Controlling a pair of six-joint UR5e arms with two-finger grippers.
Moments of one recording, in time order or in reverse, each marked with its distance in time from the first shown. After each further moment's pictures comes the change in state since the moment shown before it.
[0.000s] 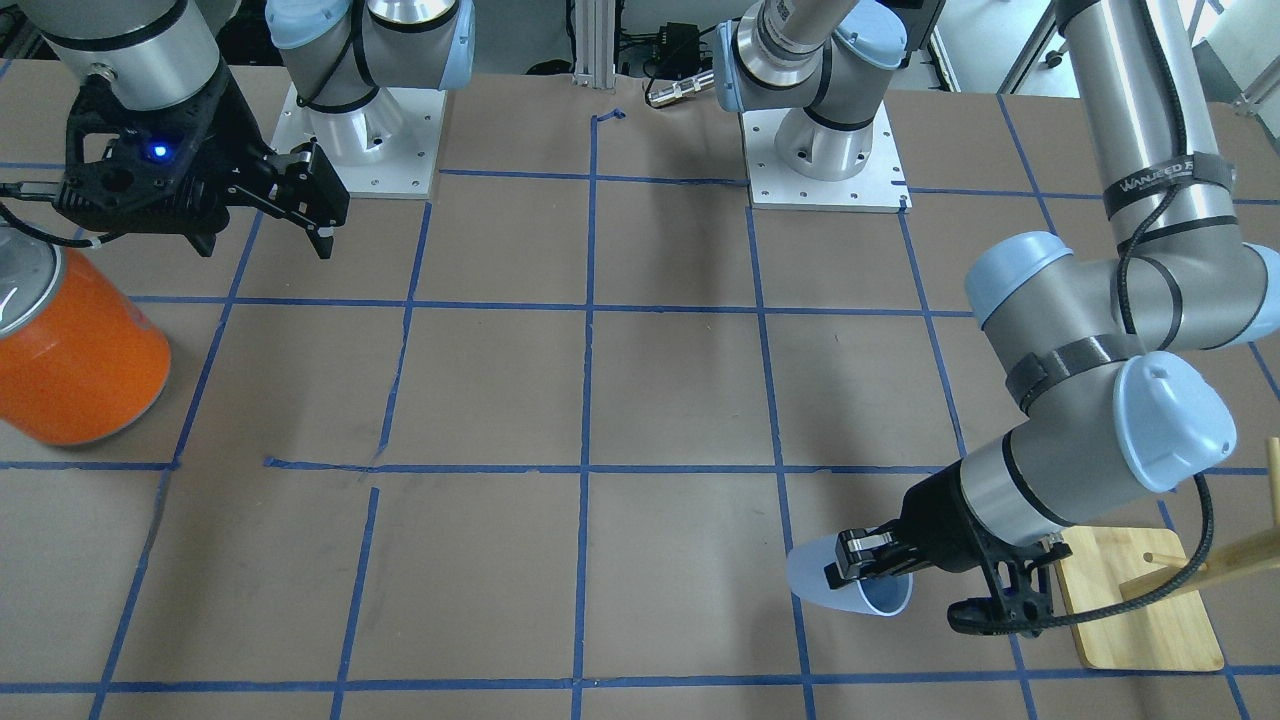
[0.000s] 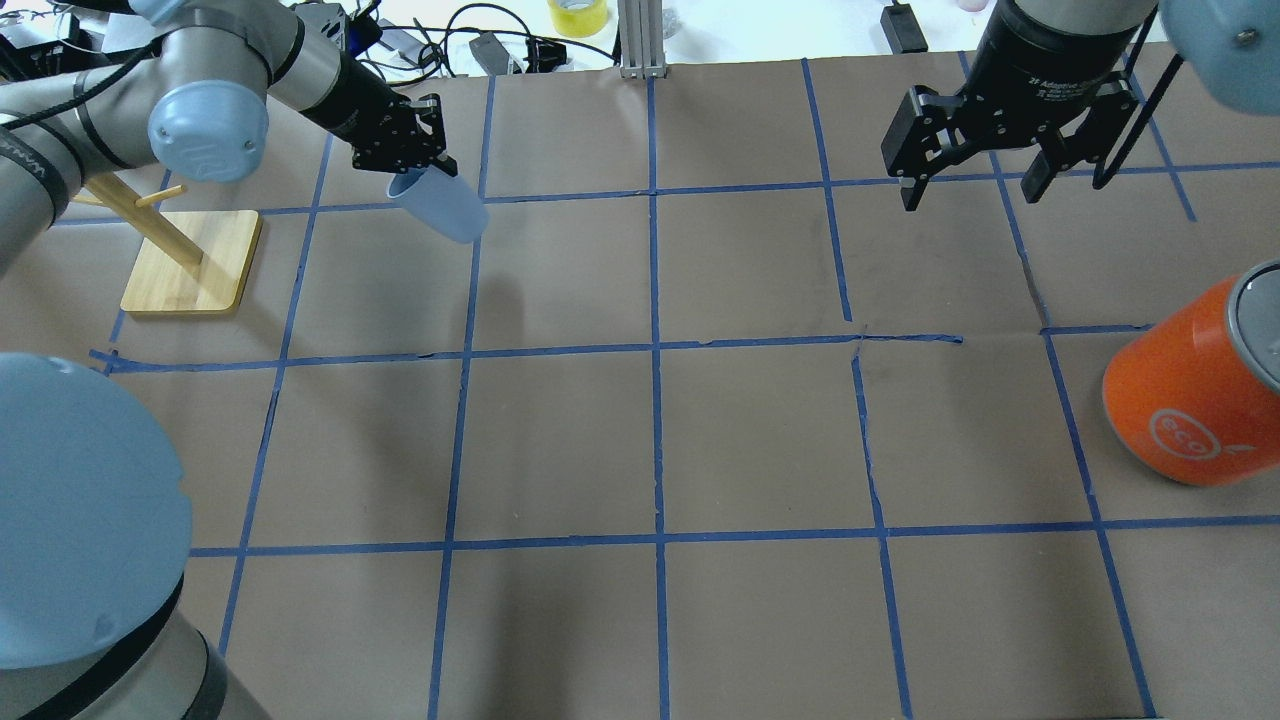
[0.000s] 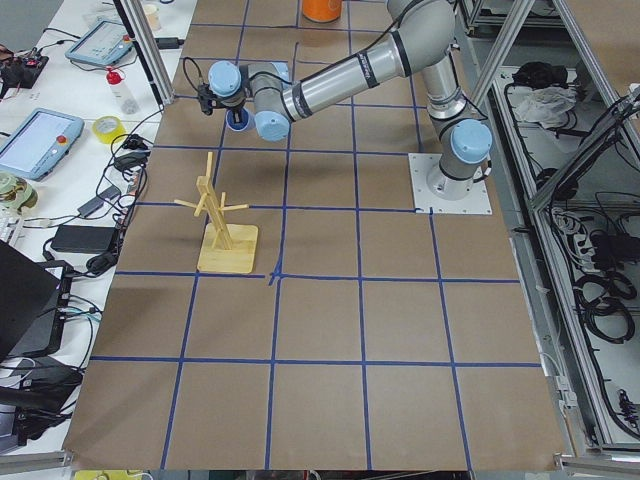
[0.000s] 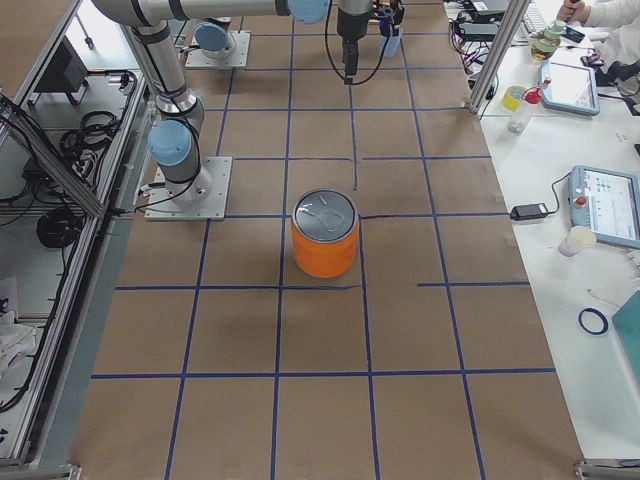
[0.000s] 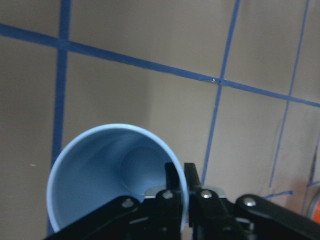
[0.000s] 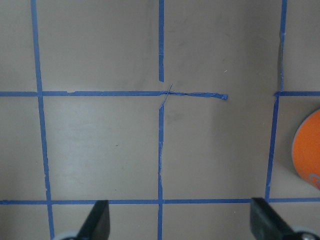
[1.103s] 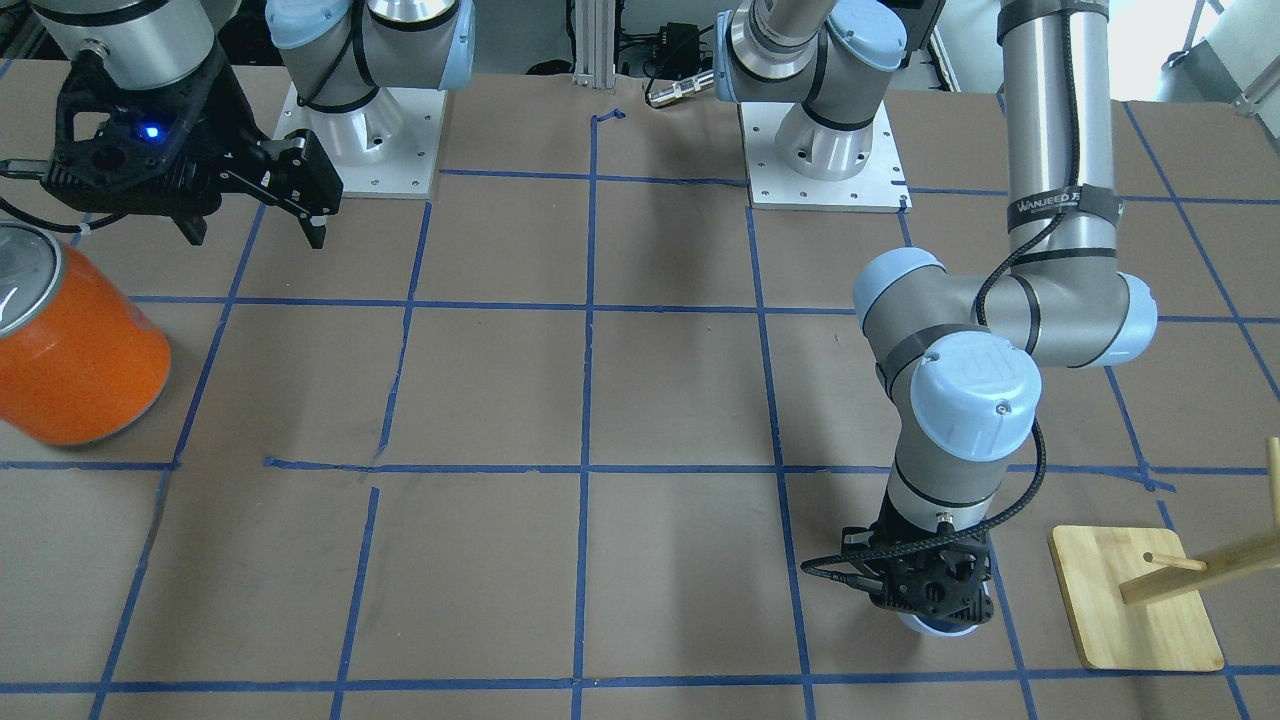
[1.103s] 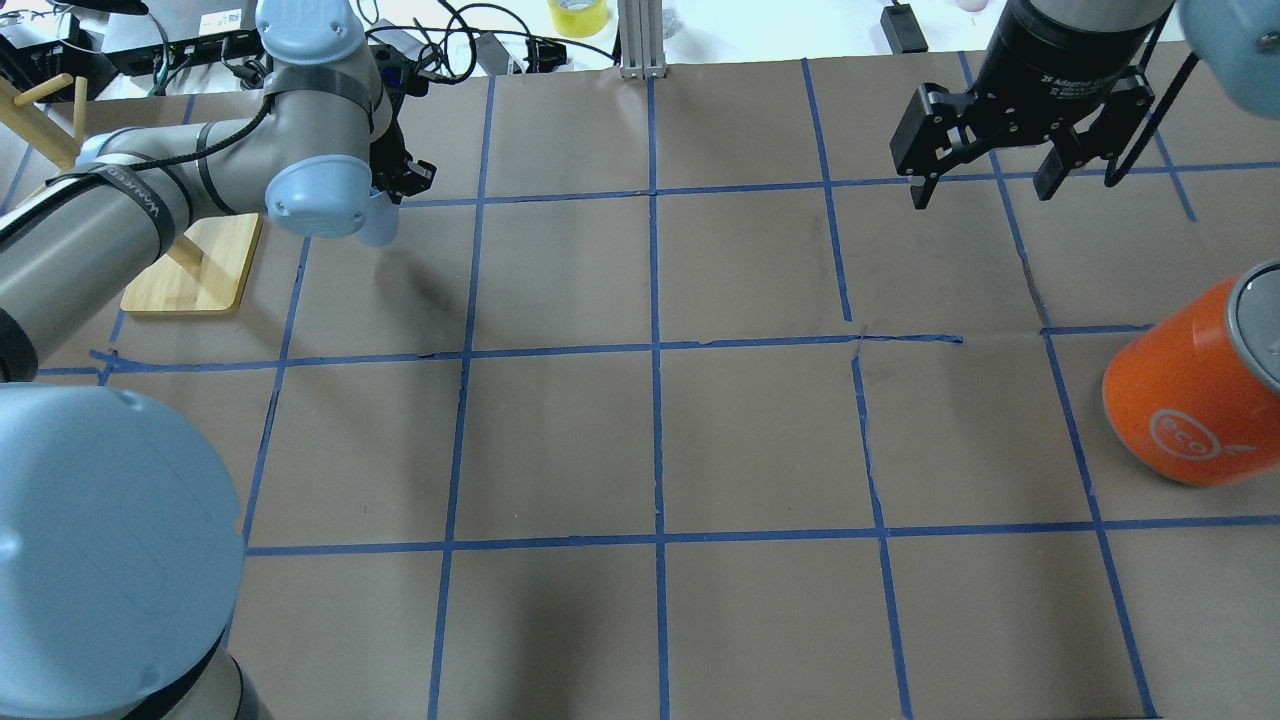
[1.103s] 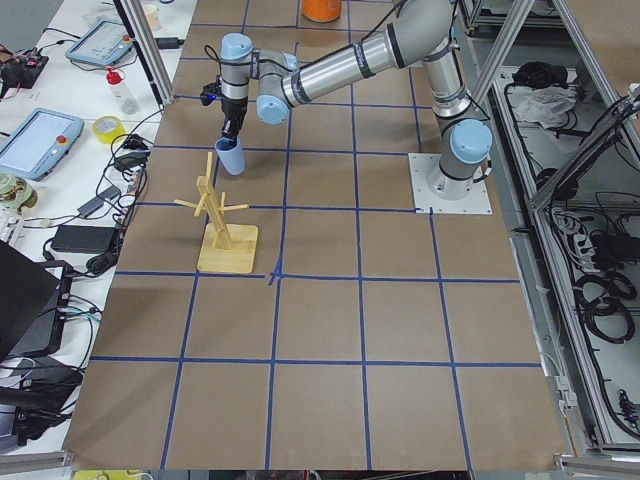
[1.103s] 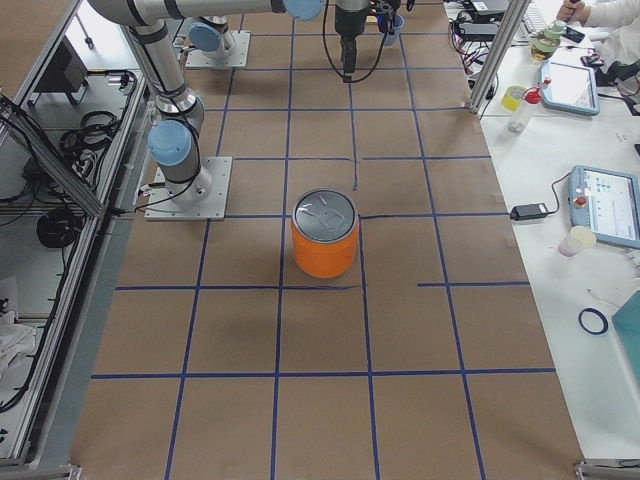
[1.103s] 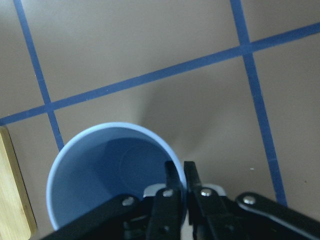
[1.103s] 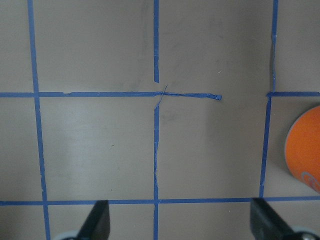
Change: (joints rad) left arm -0.100 -0.008 -0.152 0.367 0.469 0.285; right arm -0.001 -0.014 0.002 -0.003 -0.012 0.001
